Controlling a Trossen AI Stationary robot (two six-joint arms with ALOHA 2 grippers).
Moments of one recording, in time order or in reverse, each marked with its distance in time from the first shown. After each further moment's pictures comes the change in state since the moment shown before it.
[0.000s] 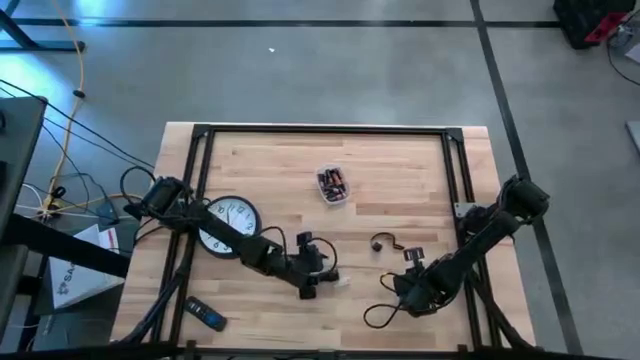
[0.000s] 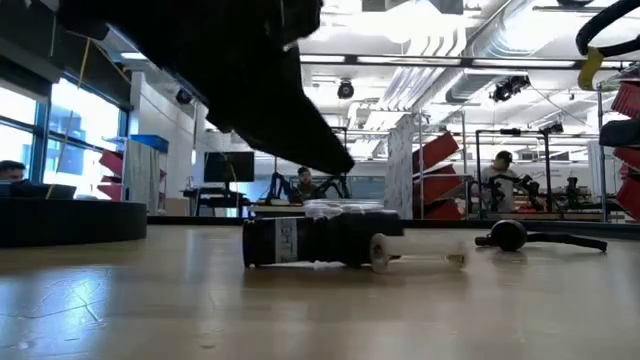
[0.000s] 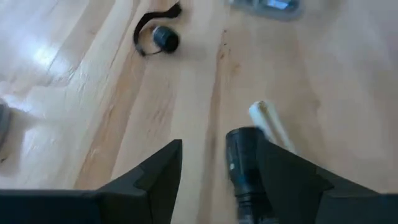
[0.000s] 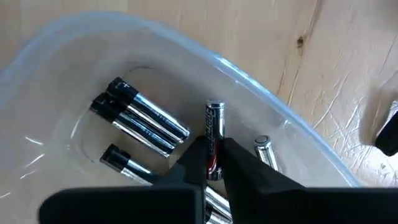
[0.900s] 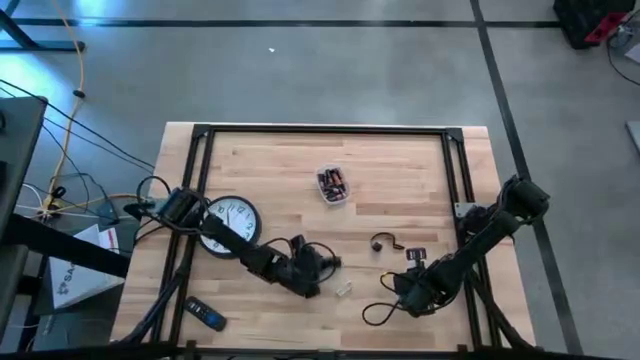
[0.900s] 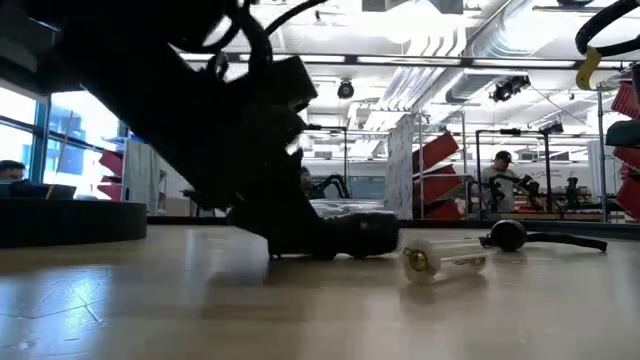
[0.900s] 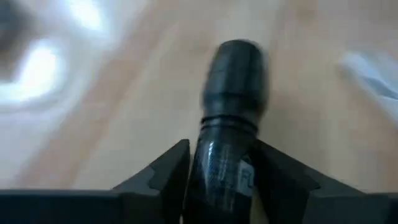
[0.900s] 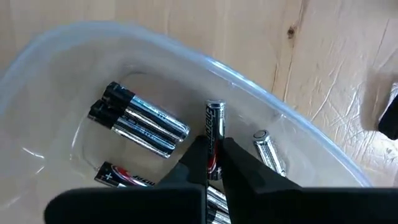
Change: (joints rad) left arm 0.016 0.152 0.001 -0.067 -0.193 -0.310; right arm 0.000 0.002 -0.002 -0.010 0.010 0.085
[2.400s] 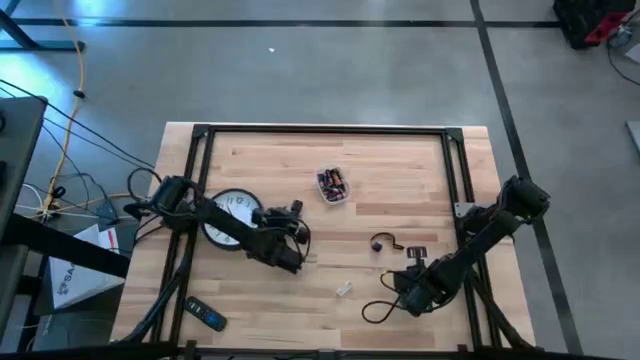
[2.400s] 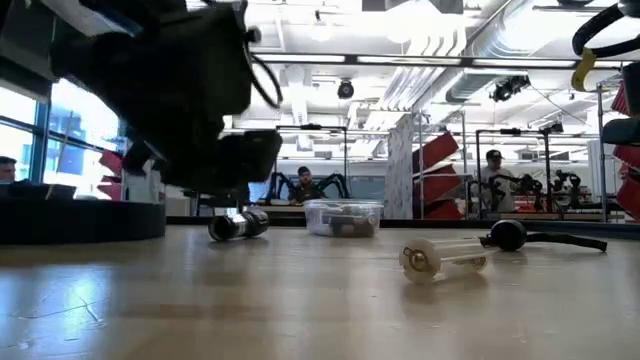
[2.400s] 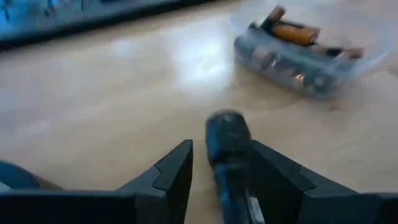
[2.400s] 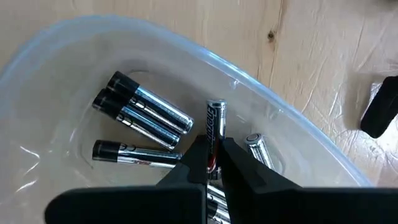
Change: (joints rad) left arm 0.081 -0.123 -0.005 -0.756 -0.452 -0.869; right arm 0.000 -0.012 0.014 -0.034 0.028 0.016
